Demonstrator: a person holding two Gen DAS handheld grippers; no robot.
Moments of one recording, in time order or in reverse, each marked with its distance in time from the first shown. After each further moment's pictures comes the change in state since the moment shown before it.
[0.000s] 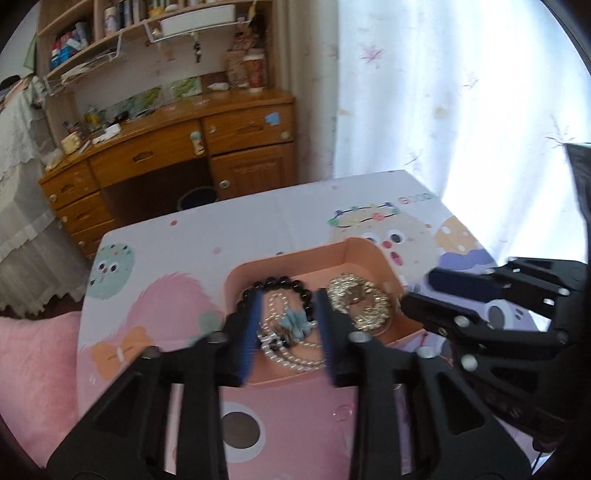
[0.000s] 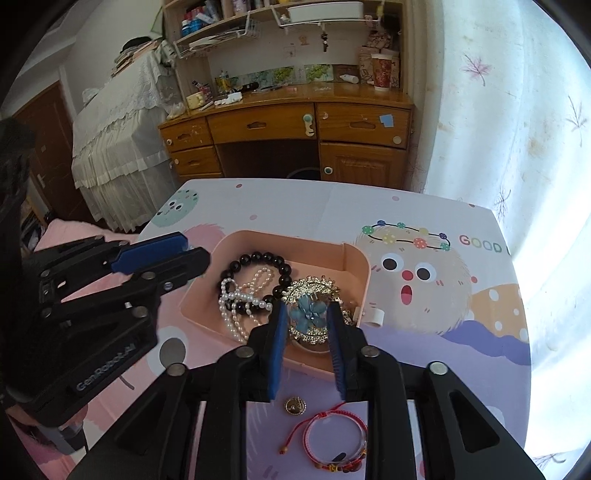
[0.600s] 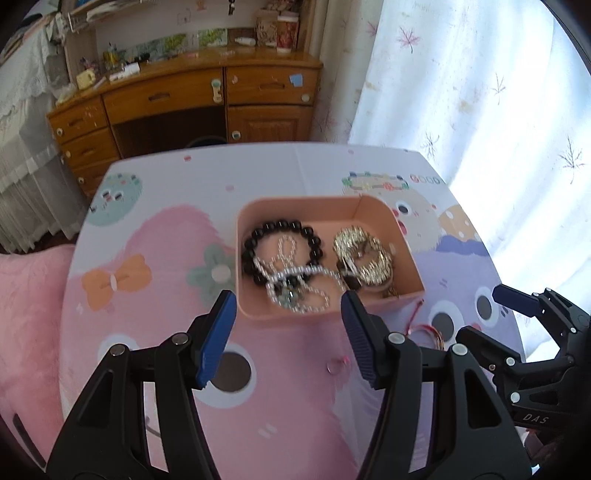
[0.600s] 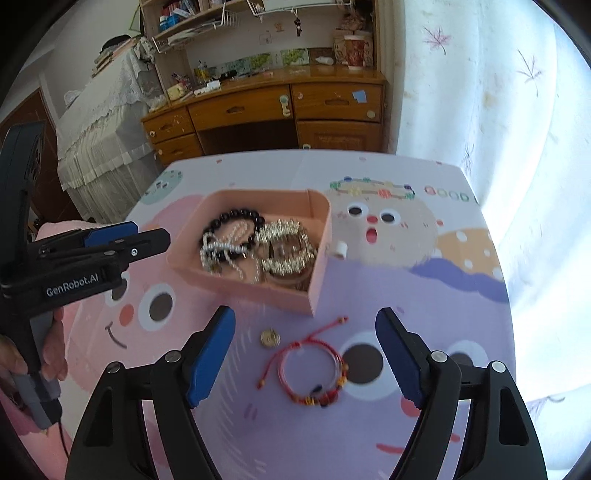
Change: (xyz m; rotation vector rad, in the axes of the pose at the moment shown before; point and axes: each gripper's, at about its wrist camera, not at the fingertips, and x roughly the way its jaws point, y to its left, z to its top) left arm -0.006 0.022 -0.038 -0.167 0.154 -0.053; right arm -0.036 -0.036 -0.067 0.086 0.087 -0.032
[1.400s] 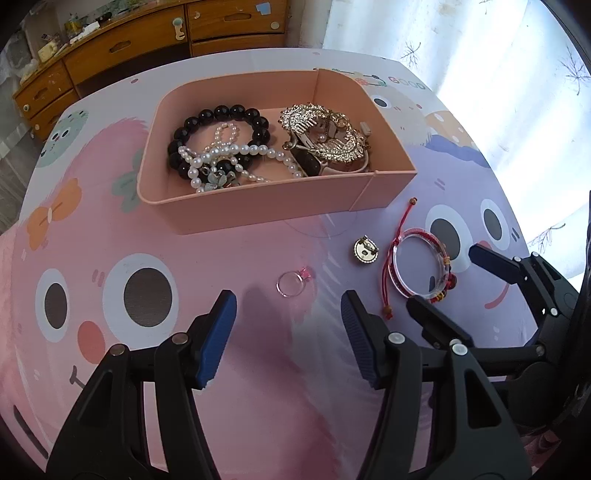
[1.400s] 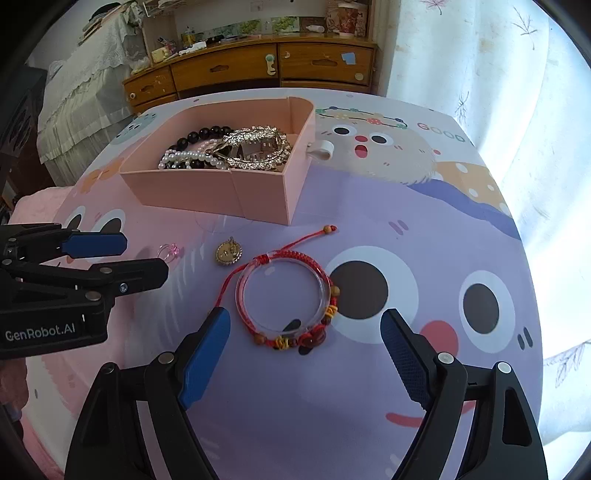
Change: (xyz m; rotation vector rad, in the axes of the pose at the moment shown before) left arm 0.062 -0.048 -0.062 0.067 0.226 -0.032; right arm 0.074 0.000 -0.069 -0.048 0.088 -0.083
